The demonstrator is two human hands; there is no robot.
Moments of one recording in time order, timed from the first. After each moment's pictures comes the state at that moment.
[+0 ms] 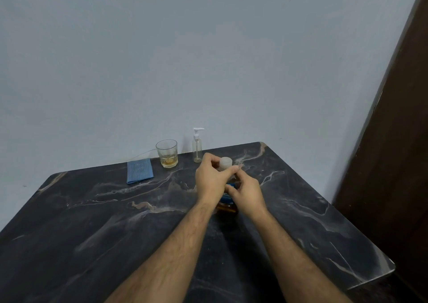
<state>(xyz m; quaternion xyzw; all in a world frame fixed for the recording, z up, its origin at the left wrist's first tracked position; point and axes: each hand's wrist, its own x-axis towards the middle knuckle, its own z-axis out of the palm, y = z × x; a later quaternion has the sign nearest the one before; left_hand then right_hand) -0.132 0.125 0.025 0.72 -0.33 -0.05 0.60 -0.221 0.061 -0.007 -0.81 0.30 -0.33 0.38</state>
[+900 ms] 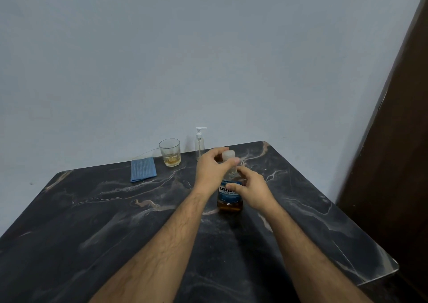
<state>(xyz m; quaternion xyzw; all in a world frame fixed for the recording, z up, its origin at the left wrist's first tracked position) -0.115 0.125 0.040 0.68 -0.39 -0.13 0.61 -0.232 0.050 0.006 -0.80 0.29 -0.26 0.45</state>
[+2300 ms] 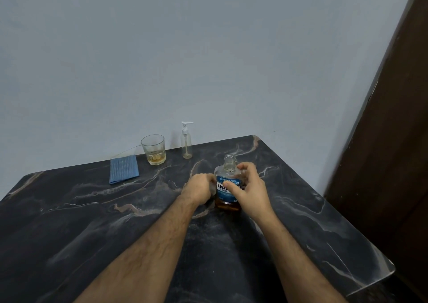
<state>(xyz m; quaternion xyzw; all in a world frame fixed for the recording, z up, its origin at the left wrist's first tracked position) -0.077 0.085 -0.029 0.84 -0.48 -0.14 0.23 -0.238 0.036 -0.016 -0.76 0.34 -0.34 0.44</state>
